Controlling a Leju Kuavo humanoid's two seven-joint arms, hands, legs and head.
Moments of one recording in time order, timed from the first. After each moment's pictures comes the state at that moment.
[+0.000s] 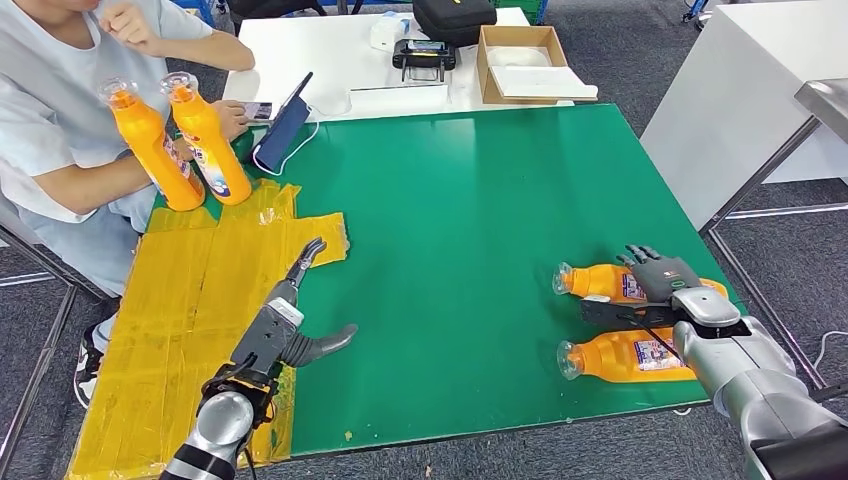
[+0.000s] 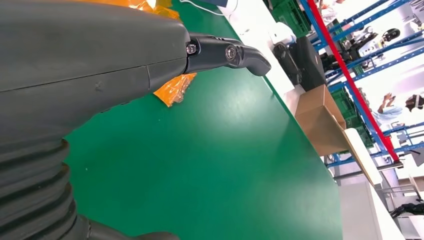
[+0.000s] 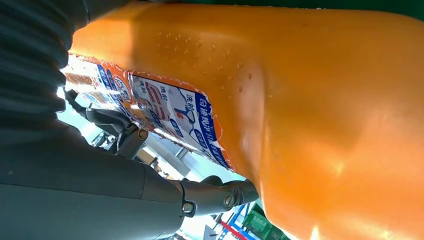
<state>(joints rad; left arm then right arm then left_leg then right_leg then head) -0.14 -0.05 -0.35 -1.39 -0.28 0.08 -0.28 -0.68 -0.42 0.56 -0.48 1.09 -0.01 -0.07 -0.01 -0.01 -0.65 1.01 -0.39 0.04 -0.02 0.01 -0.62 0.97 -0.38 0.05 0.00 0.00</state>
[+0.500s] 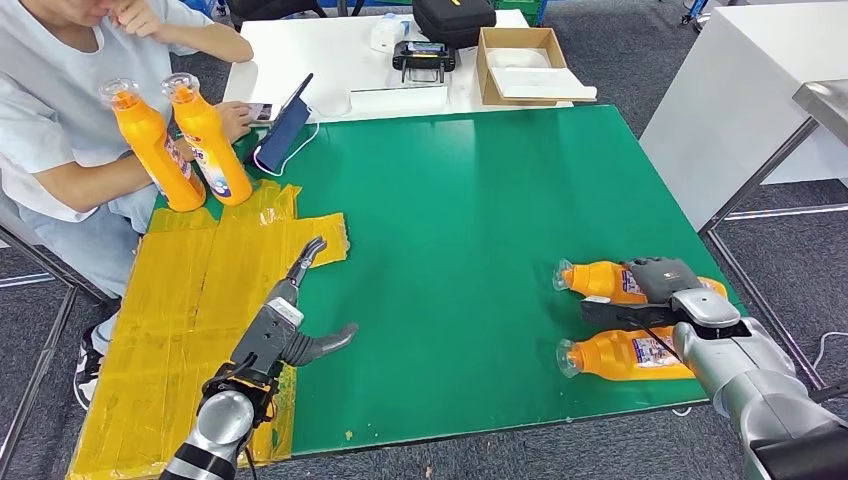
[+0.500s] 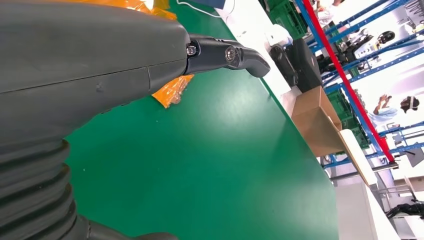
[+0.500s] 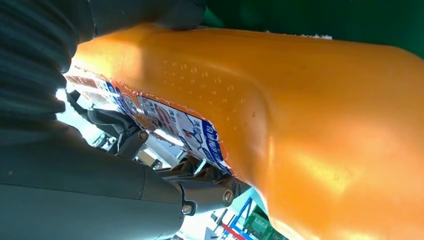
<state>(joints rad) -0.15 -0.05 -0.35 -1.39 -0.28 0.08 -0.28 -0.68 -0.42 0.56 -0.48 1.10 0.00 -0.07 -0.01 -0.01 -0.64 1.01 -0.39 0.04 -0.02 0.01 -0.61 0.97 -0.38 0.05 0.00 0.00</state>
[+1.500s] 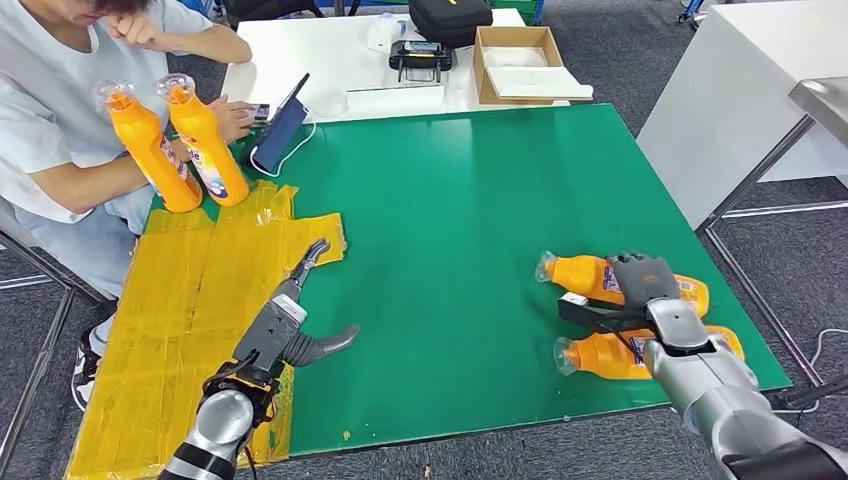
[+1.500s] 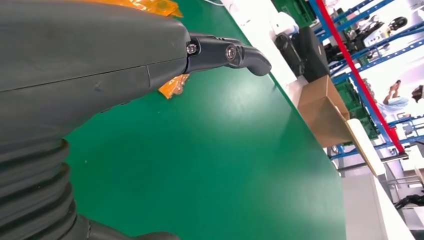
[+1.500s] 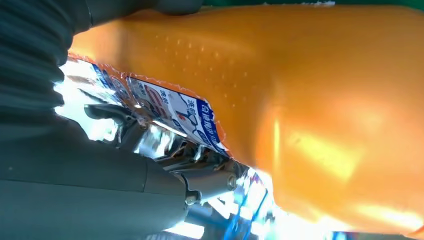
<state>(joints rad) -0.14 -0.06 -0.35 -1.40 -0.28 0.05 -0.24 -0.59 -0.33 0.45 -0.55 1.24 -0.33 0.10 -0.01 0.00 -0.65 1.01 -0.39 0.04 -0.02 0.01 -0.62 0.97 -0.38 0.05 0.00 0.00</state>
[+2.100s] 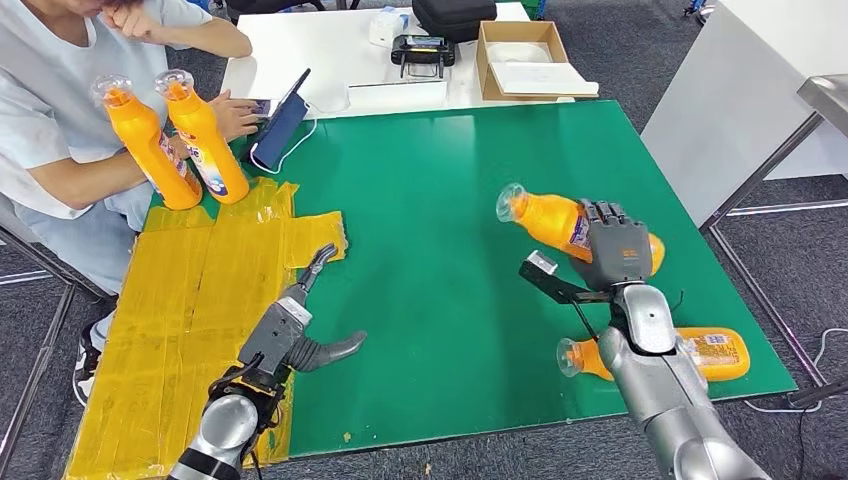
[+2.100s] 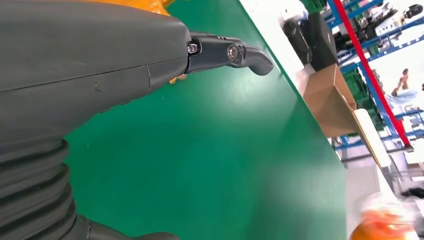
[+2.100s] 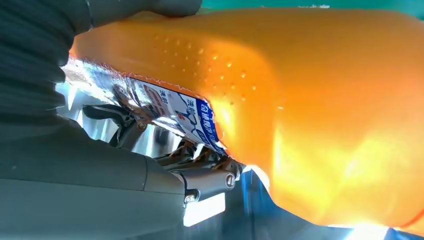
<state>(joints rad) -0.13 -0.08 -0.35 -1.41 -0.26 0.02 -0.24 -0.43 -0.16 0.19 -0.99 1.07 -0.46 -0.03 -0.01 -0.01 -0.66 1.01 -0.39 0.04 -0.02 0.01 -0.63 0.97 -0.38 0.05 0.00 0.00</state>
